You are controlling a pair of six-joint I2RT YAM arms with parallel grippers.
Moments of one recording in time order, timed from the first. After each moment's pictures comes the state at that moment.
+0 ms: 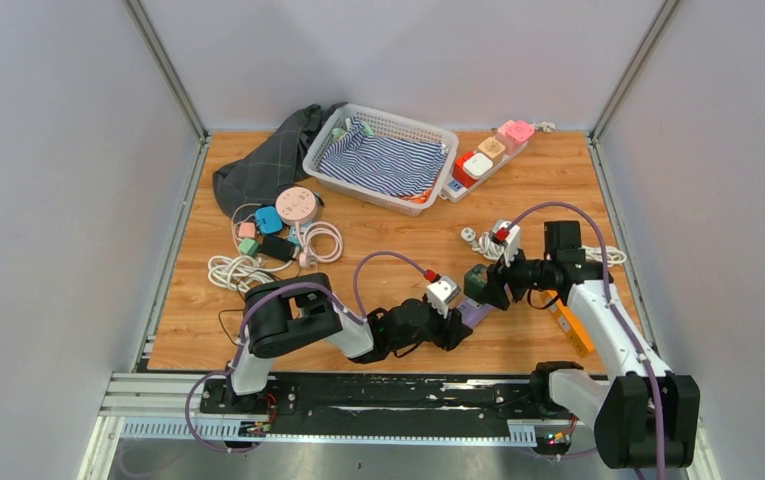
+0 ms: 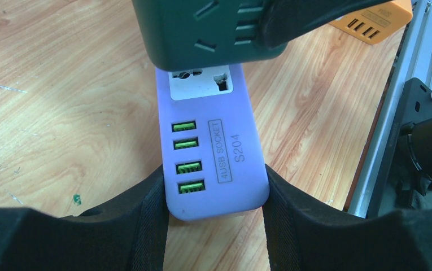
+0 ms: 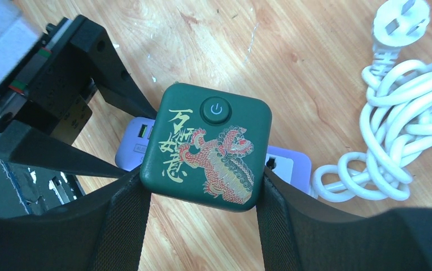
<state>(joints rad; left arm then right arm) -1.24 1.99 0.72 0.98 -0.14 -0.43 0.04 1.04 0.65 -0.62 -0.79 -0.63</state>
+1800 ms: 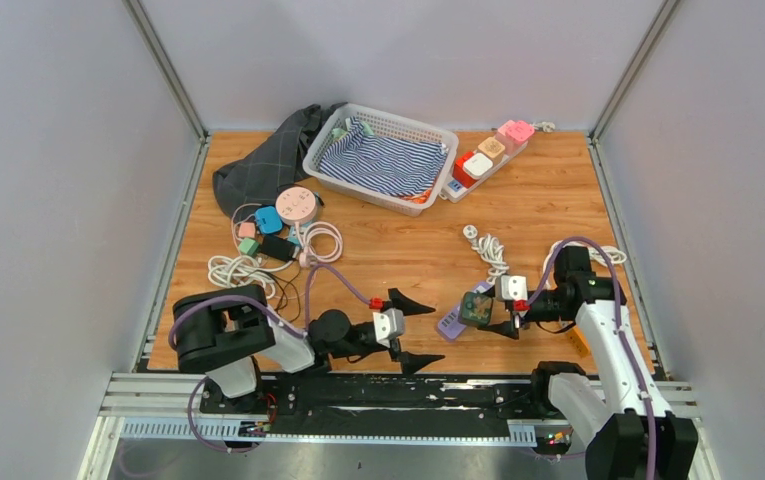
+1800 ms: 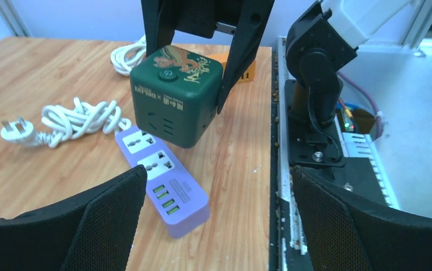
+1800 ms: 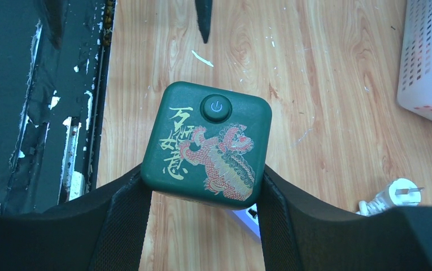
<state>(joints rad) -1.23 1.61 0.27 1.47 0.18 -0.03 -0.05 0.88 0.62 -1.10 -1.16 -1.61</state>
